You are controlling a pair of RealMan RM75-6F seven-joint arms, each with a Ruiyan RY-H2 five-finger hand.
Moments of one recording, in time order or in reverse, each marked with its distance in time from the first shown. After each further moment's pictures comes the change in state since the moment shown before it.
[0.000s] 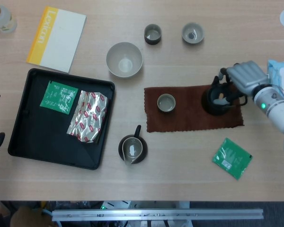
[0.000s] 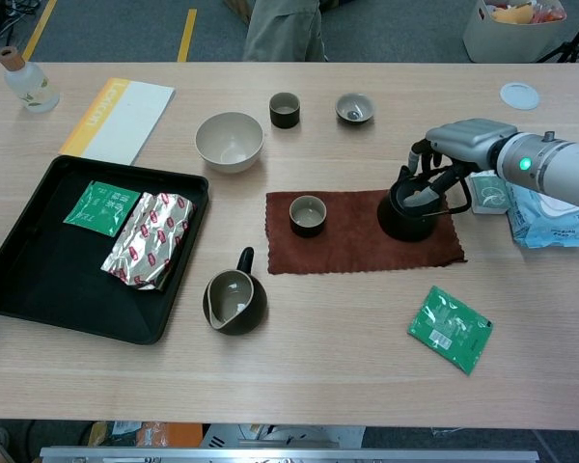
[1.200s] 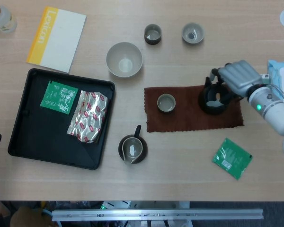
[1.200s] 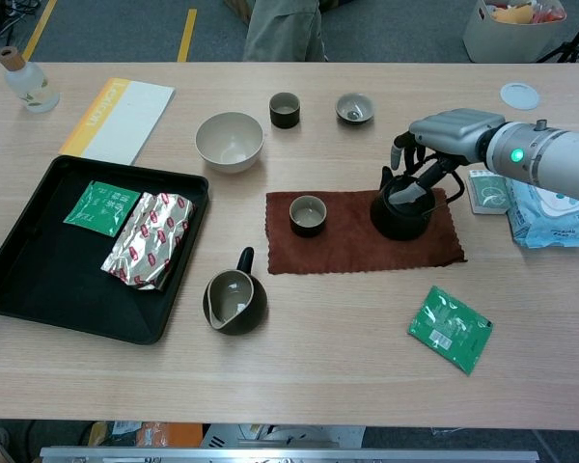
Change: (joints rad) left arm 0.017 -0.003 0.005 0.019 0.018 0.024 -0.035; right arm 0.068 0.074 -0.040 -0.146 0.067 0.057 -0.039
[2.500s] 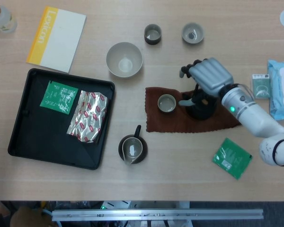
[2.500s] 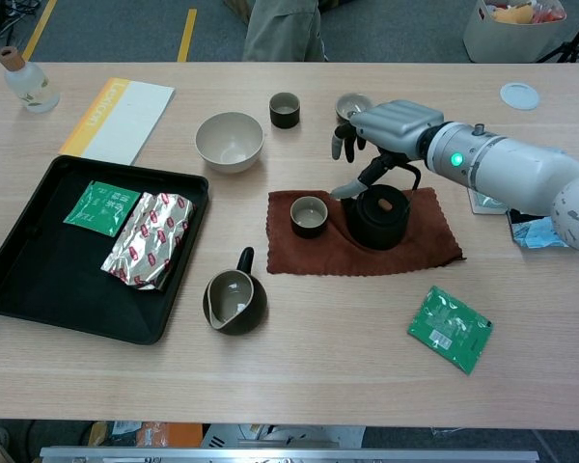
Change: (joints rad) left arm 0.011 0.007 0.001 -0.002 -0.004 0.009 0.001; right arm 0.020 -0.147 0.070 0.050 -0.131 0.099 0.023
